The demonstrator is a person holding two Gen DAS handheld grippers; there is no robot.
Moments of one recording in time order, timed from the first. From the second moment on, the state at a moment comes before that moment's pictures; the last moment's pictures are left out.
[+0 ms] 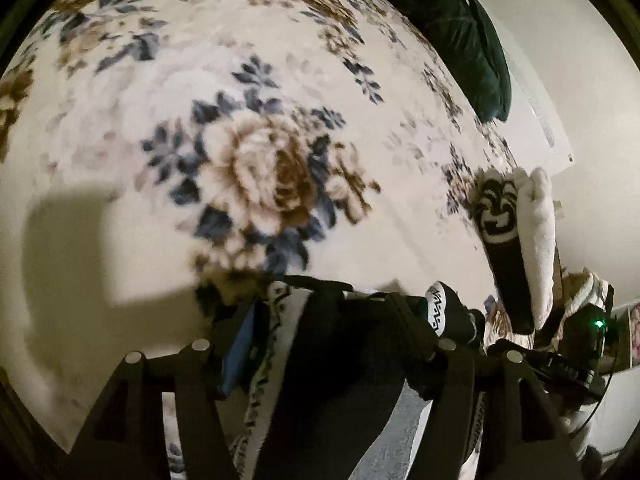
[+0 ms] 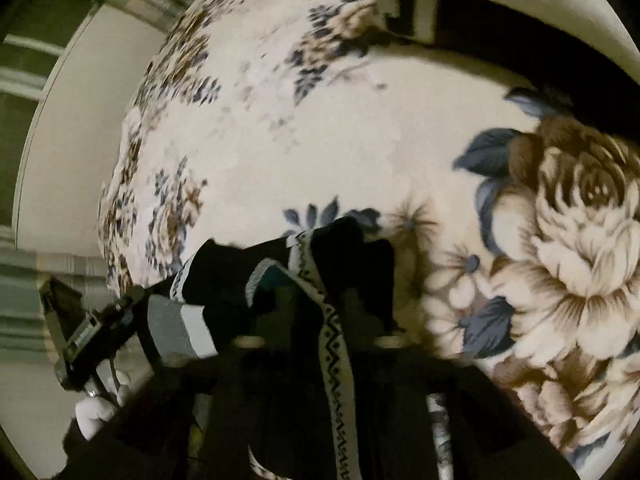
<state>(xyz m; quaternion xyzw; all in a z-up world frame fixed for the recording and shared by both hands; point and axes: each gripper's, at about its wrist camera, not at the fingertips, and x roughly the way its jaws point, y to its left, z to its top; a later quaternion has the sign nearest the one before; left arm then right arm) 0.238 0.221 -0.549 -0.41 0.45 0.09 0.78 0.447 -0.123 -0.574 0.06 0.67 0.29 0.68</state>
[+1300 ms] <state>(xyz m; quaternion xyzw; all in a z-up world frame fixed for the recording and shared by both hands) 0.187 0.193 -0.586 -0.42 0.49 0.13 0.75 0.407 -0.157 -0.612 0.06 0.71 0.32 0.63</state>
